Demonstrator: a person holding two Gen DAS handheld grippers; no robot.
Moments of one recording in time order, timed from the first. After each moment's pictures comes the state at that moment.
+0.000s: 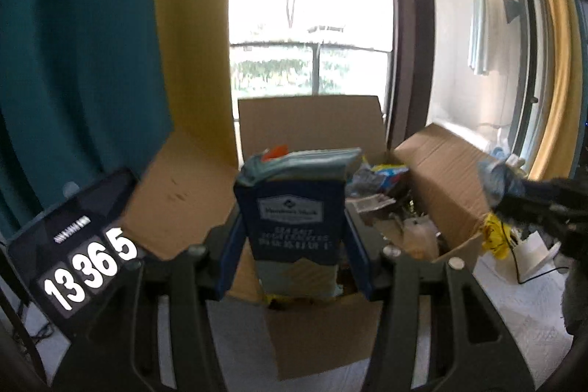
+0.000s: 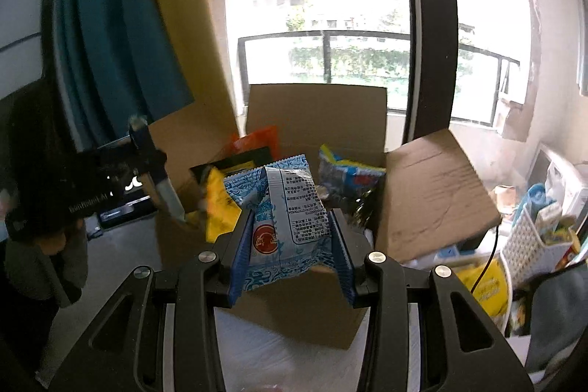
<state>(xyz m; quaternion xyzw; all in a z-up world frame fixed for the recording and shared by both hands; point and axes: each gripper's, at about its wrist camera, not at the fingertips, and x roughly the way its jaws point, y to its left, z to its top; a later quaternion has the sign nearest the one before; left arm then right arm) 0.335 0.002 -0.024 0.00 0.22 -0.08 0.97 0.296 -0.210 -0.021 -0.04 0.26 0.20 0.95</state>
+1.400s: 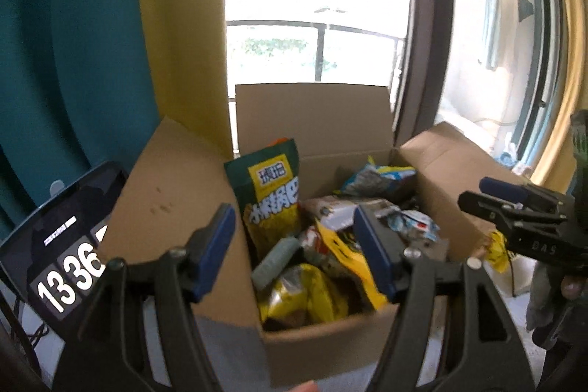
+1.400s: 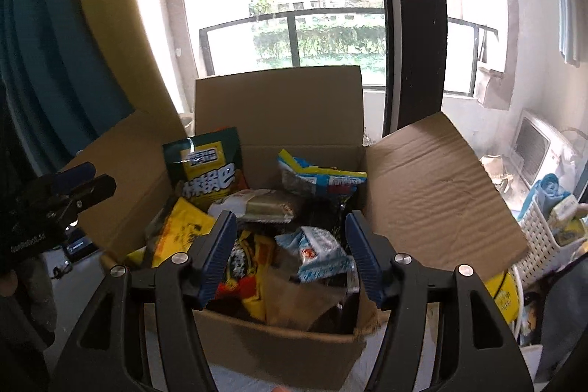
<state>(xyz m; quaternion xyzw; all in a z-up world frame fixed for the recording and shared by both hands) 0.355 -0.004 -0.011 -0.01 0.25 -0.07 0.97 0.361 -0.209 -0.029 0.00 0.31 0.14 0.94</state>
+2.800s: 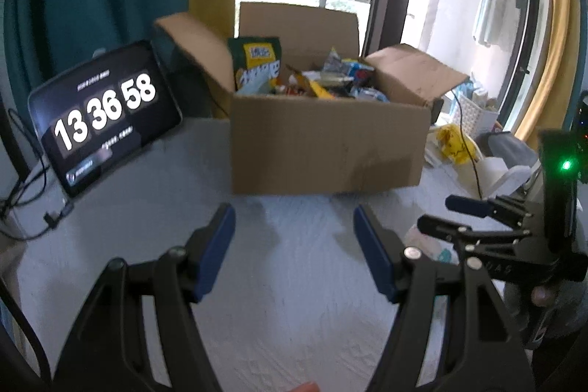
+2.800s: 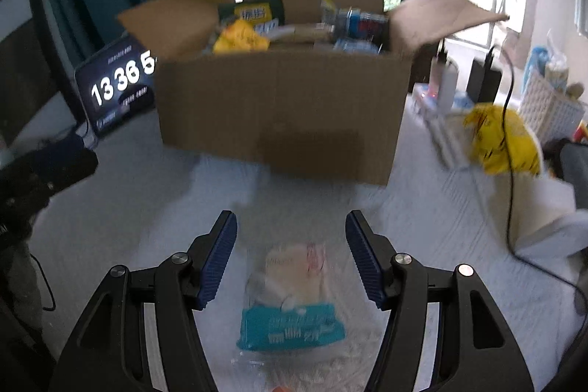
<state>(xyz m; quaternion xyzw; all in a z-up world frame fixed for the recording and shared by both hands) 0.188 -0.027 -0.100 -0.04 0.32 -0.06 0.95 0.221 -0.208 -0.134 -0.02 0.42 0.18 0.89</state>
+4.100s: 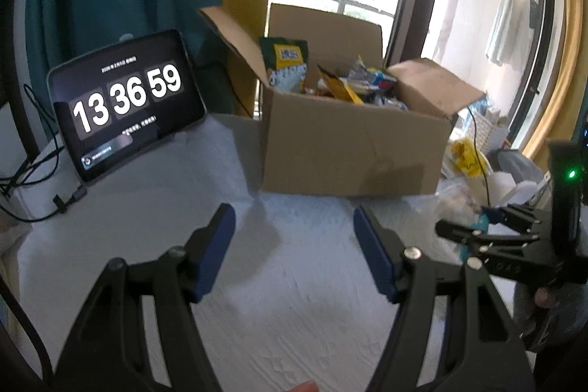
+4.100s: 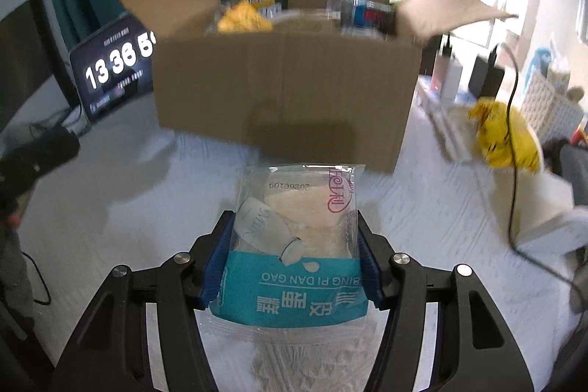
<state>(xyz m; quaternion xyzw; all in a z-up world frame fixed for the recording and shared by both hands) 0.184 0.007 -0.100 -0.07 0.30 -0.04 0.95 0.221 -0.195 -0.123 -0.05 0.41 0.17 0.89</state>
